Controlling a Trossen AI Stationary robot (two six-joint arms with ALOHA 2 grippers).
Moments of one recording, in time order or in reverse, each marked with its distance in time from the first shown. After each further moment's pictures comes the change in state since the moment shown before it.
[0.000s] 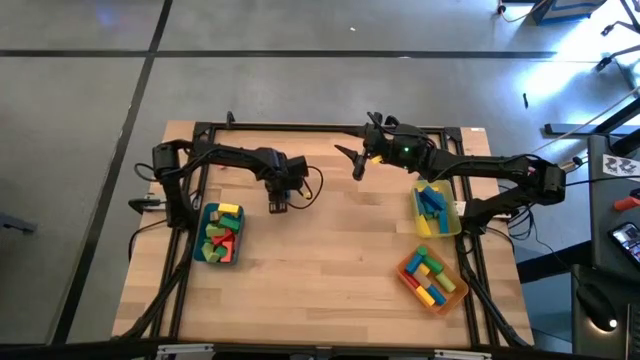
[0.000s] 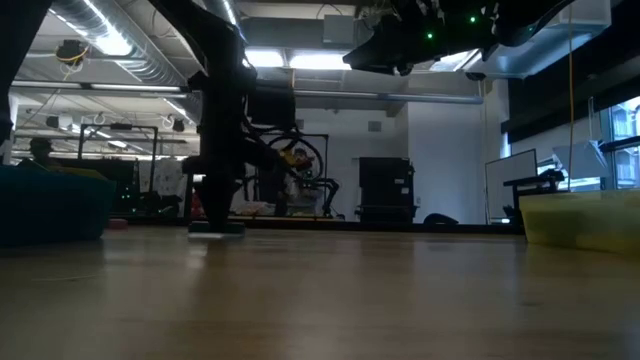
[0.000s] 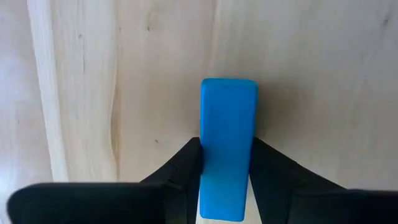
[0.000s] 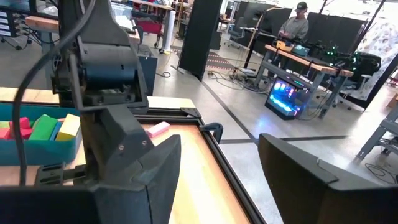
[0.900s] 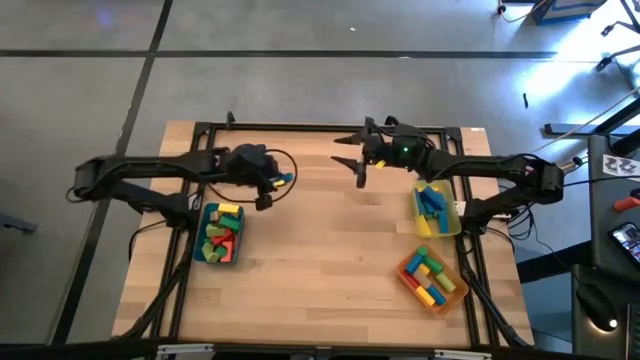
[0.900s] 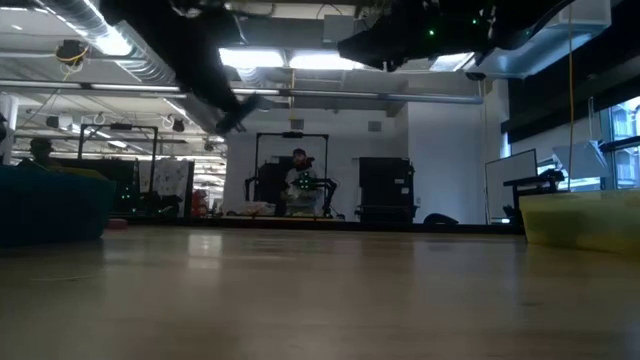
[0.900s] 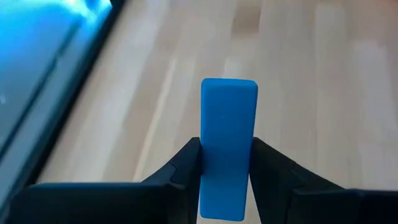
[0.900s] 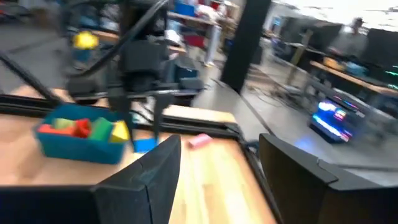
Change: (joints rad) left arm -0.096 -0.677 -0.268 0.330 -0.006 -0.068; right arm 0.000 0.015 0.000 0.034 -0.202 -0.012
